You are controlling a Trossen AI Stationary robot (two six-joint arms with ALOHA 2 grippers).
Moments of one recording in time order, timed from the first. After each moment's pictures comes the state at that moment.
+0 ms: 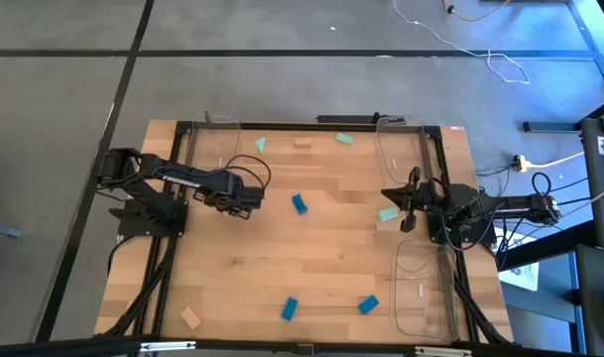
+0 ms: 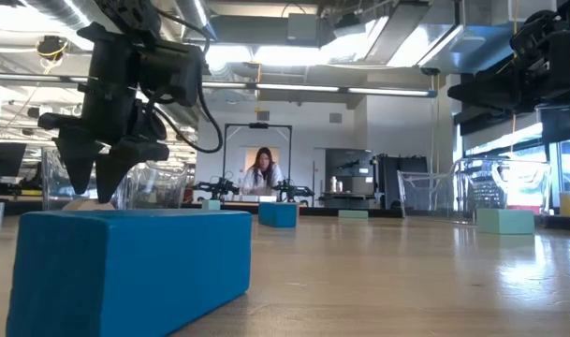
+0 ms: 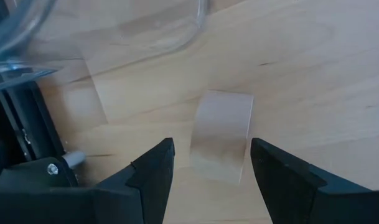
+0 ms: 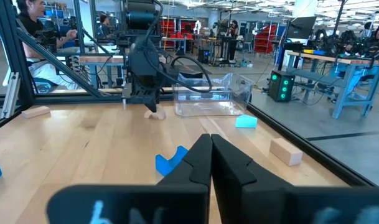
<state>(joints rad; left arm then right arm) 0.08 1.52 0.82 -1.01 -0.25 -1.24 0.06 0.06 0.01 0.07 0.29 -0.03</state>
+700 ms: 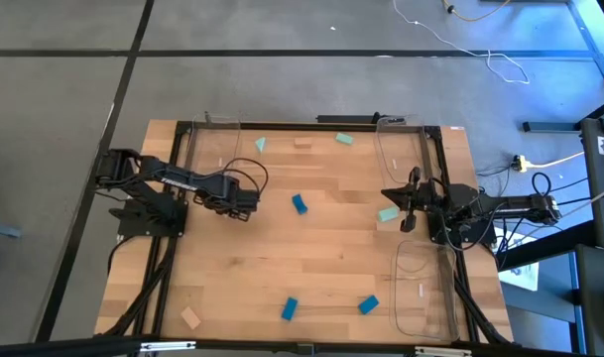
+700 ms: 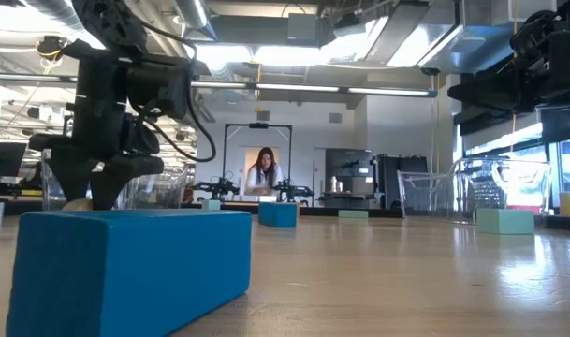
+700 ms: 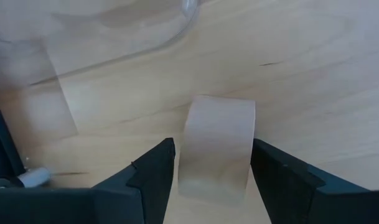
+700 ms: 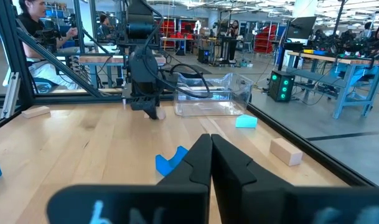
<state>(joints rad) 0.08 1.52 0.69 -0.84 -0.26 -1.25 0.06 0.06 0.01 0.07 0.29 -0.03</state>
